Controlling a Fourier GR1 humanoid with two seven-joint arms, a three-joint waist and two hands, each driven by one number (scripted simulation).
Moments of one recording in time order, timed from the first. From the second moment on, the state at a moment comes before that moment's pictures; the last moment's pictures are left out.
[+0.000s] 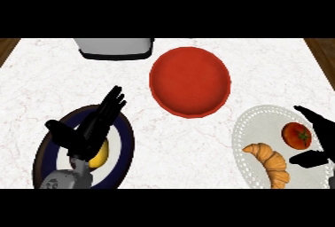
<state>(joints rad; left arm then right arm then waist) -0.10 0.07 -0.13 -1.58 0.19 -0.07 0.17 -0.04 -0.43 -0.12 -1.44 0.80 0.18 0.15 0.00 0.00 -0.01</state>
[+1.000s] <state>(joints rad) -0.11 0.05 -0.11 -1.57 0.17 -0.09 0.16 -0.06 -0.36 0.02 -1.49 1.05 0.11 0.09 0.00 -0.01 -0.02</state>
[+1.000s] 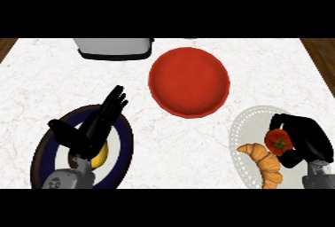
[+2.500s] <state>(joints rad) -0.13 0.04 -0.10 -1.53 0.16 -0.10 0.16 -0.69 -0.02 0.82 -2.01 1.04 0.37 1.08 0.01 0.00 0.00</state>
